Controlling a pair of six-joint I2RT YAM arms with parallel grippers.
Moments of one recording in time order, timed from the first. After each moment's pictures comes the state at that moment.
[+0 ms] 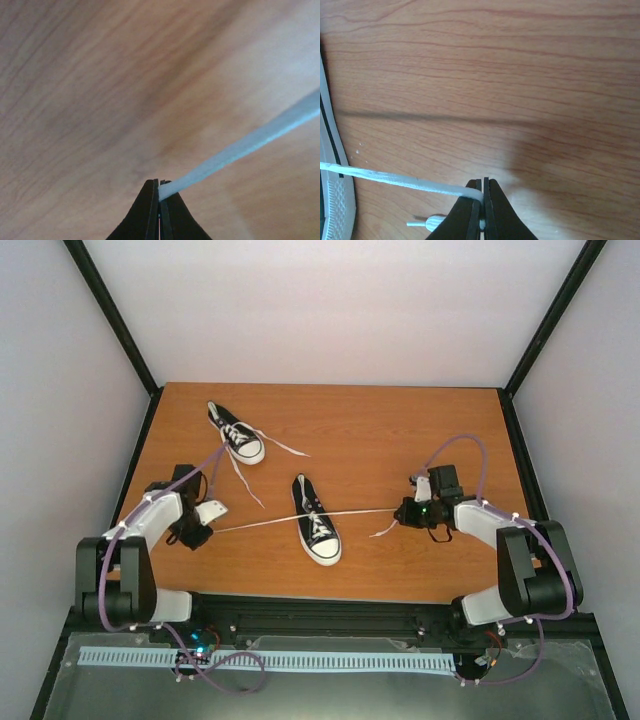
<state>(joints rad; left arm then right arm) 0.01 1.33 0.73 -0.91 -0.16 0.69 0.18 1.44 0.62 -0.26 -0.44 0.28</state>
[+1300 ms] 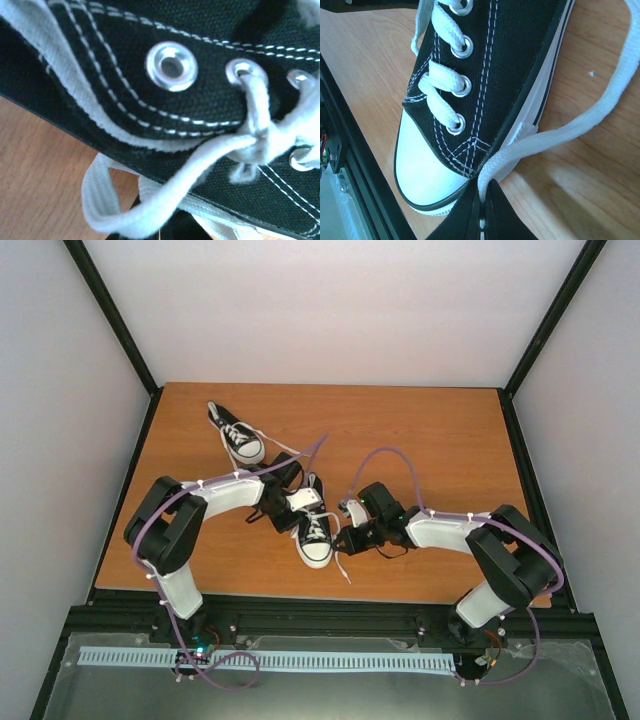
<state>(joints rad) -0.59 1.76 1.03 -0.64 0.18 0.41 0.70 1.55 0.64 -0.07 -0.58 0.39</state>
